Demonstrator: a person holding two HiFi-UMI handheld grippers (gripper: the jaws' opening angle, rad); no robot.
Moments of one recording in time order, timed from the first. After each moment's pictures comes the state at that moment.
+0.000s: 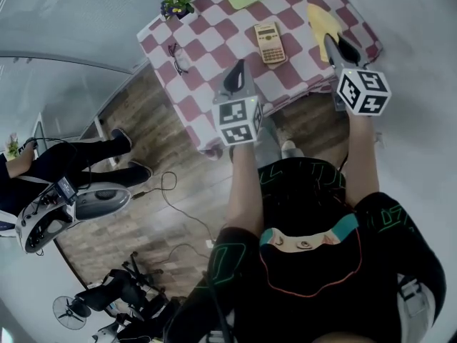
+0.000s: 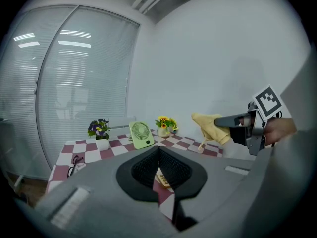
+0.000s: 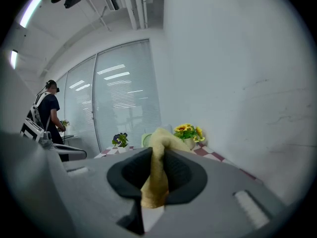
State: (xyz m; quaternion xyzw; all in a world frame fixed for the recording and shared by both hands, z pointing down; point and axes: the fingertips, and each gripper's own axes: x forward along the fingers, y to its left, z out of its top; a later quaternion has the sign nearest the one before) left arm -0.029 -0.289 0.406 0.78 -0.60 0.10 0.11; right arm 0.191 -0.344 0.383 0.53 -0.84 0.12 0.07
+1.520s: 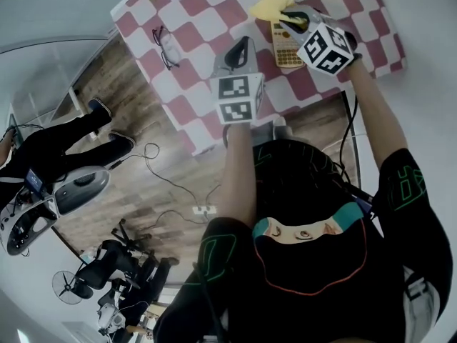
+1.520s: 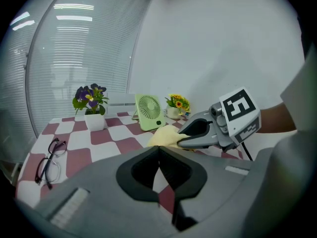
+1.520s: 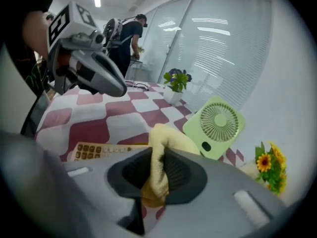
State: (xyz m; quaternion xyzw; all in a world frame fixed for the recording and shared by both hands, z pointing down) left arm -0.060 -0.395 0.499 0.77 -0.58 0.16 0.22; right arm 0.017 -0.456 0.543 0.14 -0.88 -0.13 0.43
